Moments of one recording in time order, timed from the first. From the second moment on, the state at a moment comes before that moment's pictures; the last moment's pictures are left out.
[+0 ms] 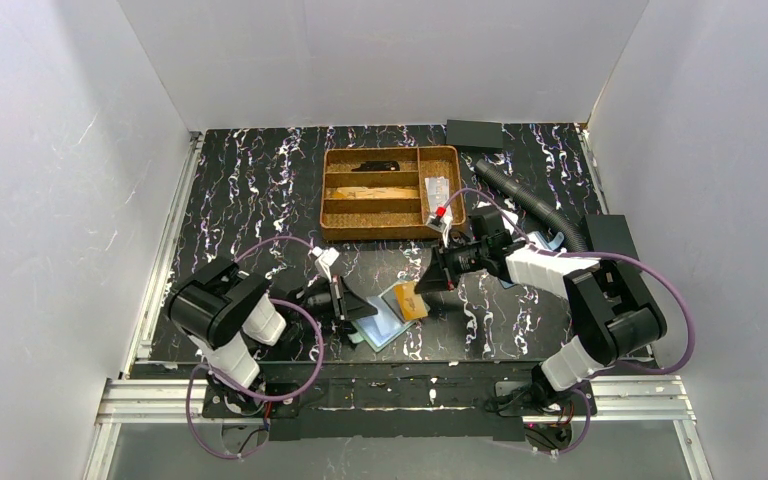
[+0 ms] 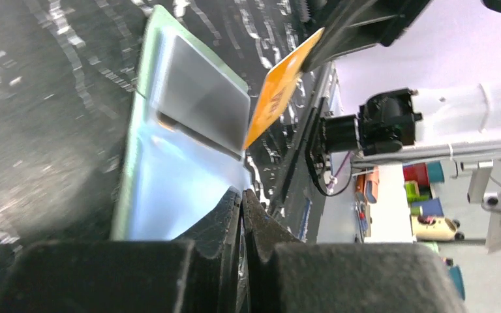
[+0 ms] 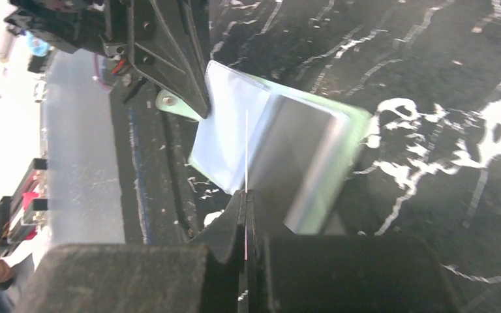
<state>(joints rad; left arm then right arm) -0.51 1.69 0.15 1.25 0.76 -0.89 0.47 1.55 0.71 0.05 -1.05 0.07</state>
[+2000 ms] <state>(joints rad) -0.48 0.55 0.19 -0.05 0.27 -0.71 0.46 1.95 1.99 -0.93 -0.61 -0.71</state>
